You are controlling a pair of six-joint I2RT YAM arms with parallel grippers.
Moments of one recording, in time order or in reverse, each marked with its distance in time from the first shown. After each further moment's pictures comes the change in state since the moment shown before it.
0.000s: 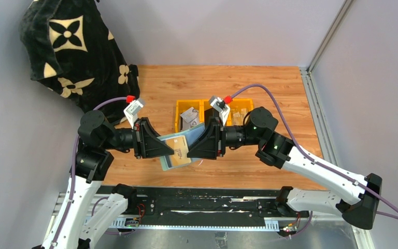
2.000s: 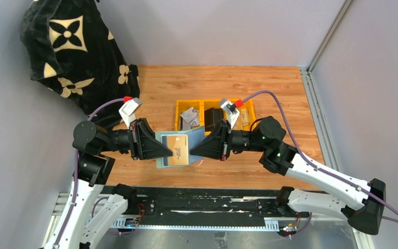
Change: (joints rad) left arm 0.000 -0.049 -0.101 0.338 0.014 -0.343; right arm 0.009 -0.082 -0.137 0.172 0.095 0.090
